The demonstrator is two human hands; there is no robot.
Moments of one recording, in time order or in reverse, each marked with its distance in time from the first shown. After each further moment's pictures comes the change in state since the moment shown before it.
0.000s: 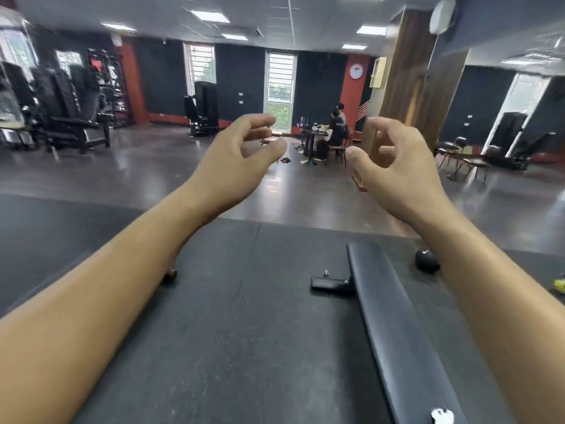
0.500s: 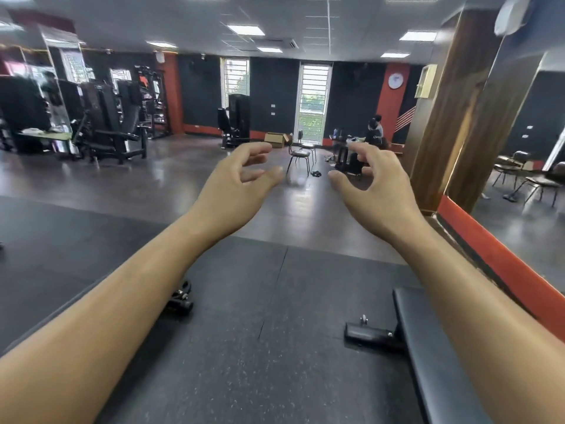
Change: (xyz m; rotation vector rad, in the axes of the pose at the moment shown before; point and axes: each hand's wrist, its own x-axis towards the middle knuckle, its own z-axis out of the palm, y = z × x) left_hand 0.227 -0.181 -0.002 0.084 0.097 -0.097; right_hand 0.232 0.071 0.230 0.105 -0.138 -0.037
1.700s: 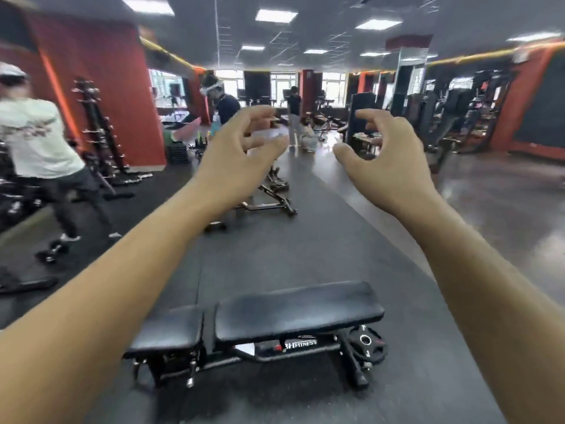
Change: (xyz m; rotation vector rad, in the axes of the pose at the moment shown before) left_hand 0.297 -0.246 -0.183 0.670 0.846 -0.349; right_hand 0.402 -0.098 0.515 0.673 -0.575 -0.593
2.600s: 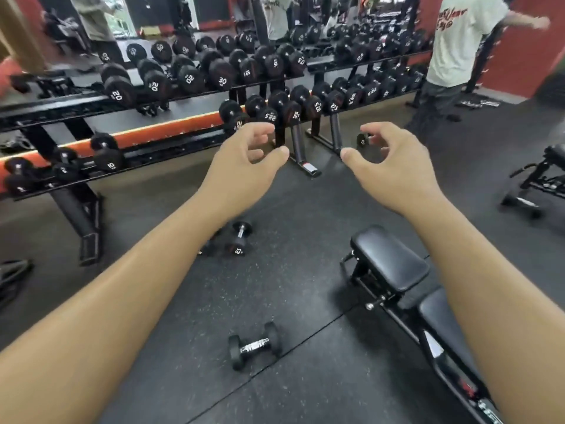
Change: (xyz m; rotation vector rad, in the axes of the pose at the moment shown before) left_hand -0.220 -0.109 -0.176 0.589 0.903 -0.841; right_hand -0.102 -0.166 0.341 0.597 -1.018 -0.490
